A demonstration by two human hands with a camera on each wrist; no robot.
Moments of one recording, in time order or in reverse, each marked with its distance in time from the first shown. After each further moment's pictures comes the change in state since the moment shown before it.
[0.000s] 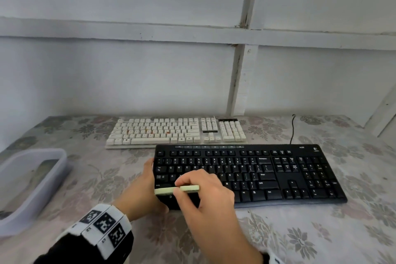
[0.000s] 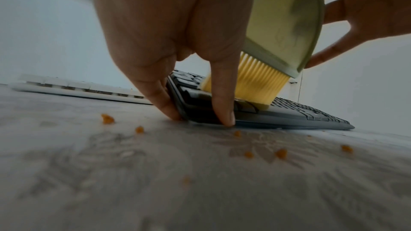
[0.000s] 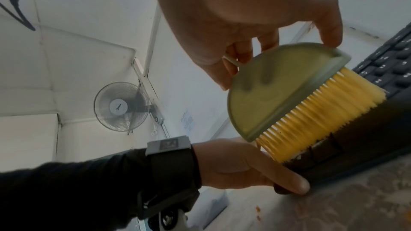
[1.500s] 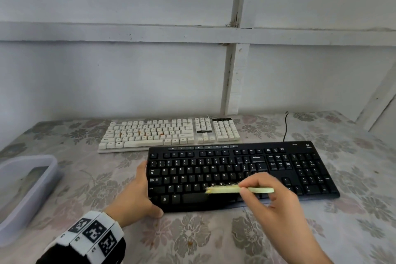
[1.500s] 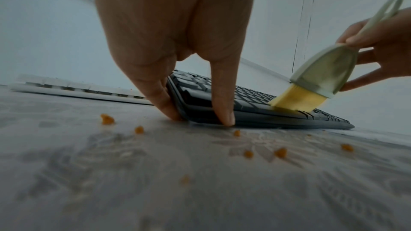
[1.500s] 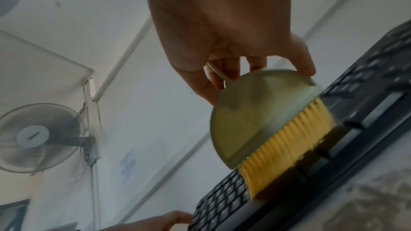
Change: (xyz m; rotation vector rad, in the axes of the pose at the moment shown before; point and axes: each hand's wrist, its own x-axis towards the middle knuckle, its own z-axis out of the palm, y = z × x) left_hand -0.001 -0.003 0.000 -0.165 -0.027 -0.055; right_hand -0.021 0.064 -0.075 0.122 0.219 0.054
